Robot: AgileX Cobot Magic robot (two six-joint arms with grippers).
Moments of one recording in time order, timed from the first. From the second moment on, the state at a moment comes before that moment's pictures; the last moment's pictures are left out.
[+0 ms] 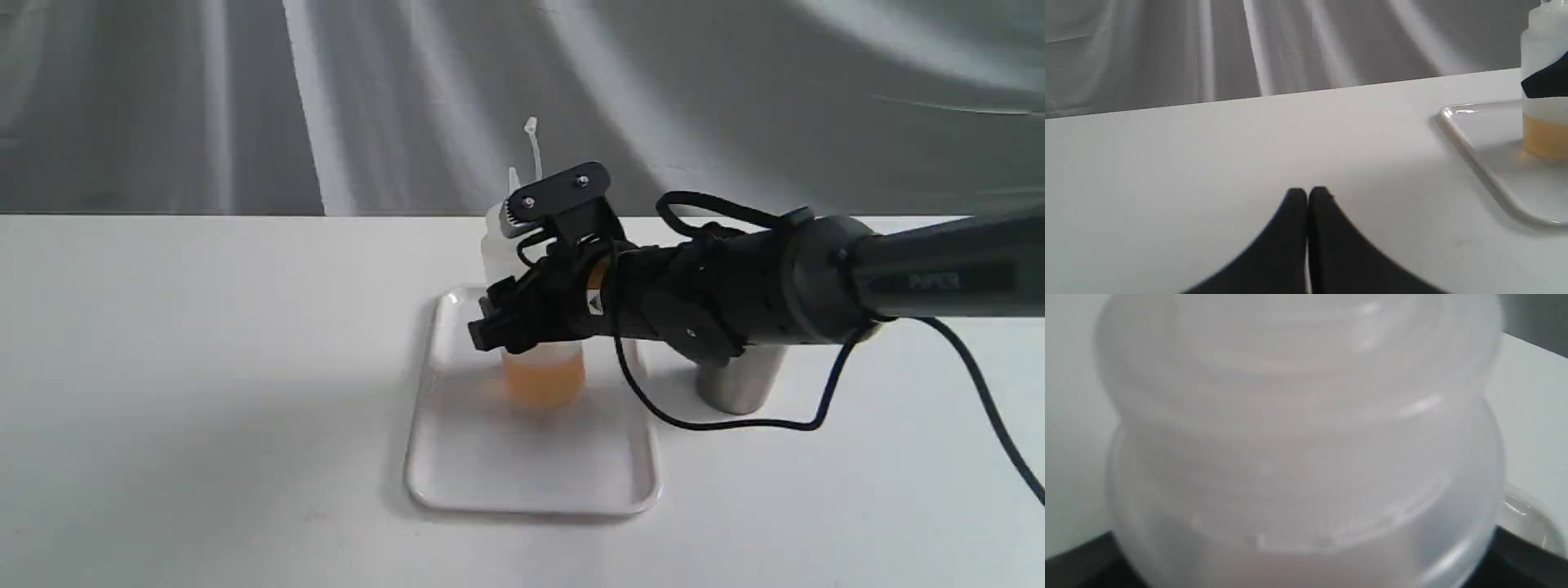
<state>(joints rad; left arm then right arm) -0.06 0.00 0.00 0.03 0.27 0.04 0.35 2.14 -1.36 -0.41 -0.10 0.33</state>
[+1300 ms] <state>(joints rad) -0.06 0.00 0.00 0.03 0.27 0.04 0.38 1.59 -1.03 -0.41 -0.09 0.30</state>
